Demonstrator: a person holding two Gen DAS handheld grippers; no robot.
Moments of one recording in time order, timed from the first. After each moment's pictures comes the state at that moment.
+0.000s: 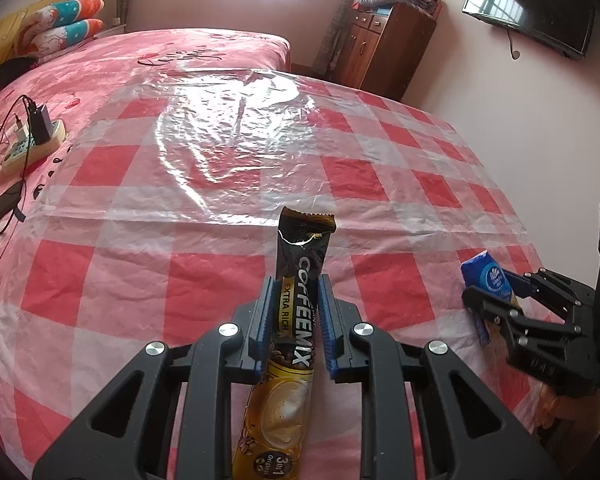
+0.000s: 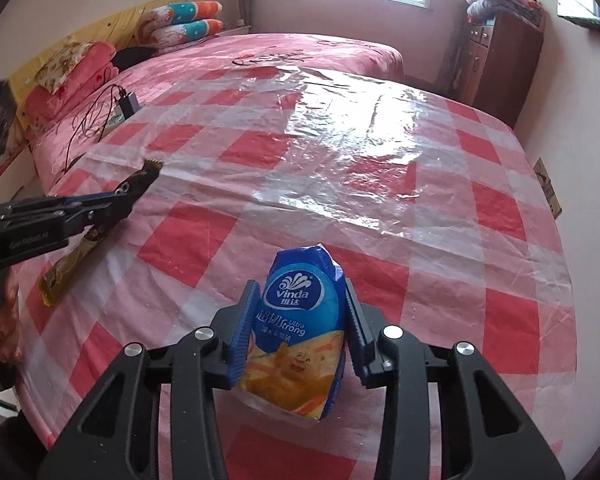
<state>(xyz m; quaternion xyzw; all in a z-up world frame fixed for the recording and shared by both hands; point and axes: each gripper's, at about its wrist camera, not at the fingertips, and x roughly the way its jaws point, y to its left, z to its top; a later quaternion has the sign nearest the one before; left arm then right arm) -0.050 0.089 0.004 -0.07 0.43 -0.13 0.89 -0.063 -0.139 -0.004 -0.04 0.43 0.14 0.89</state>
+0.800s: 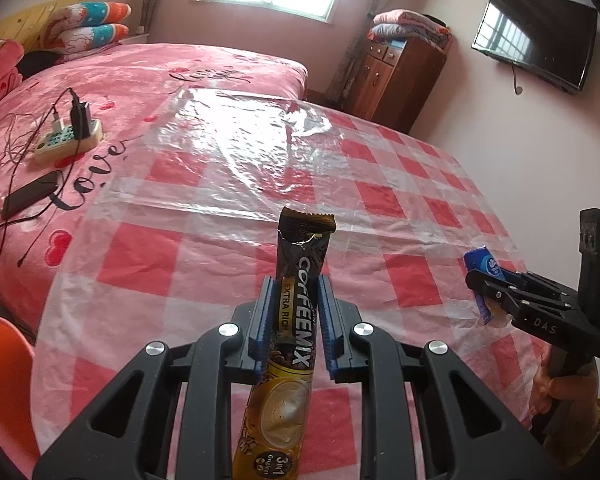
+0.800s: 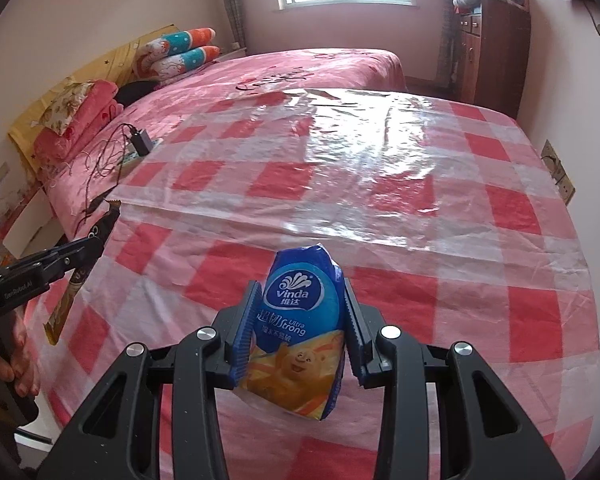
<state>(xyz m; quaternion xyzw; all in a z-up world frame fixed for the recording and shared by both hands) -0.092 0.149 0.026 -0.10 0.39 -0.11 0.91 -0.068 -0.120 0.017 0.02 0.42 0.16 0.89</state>
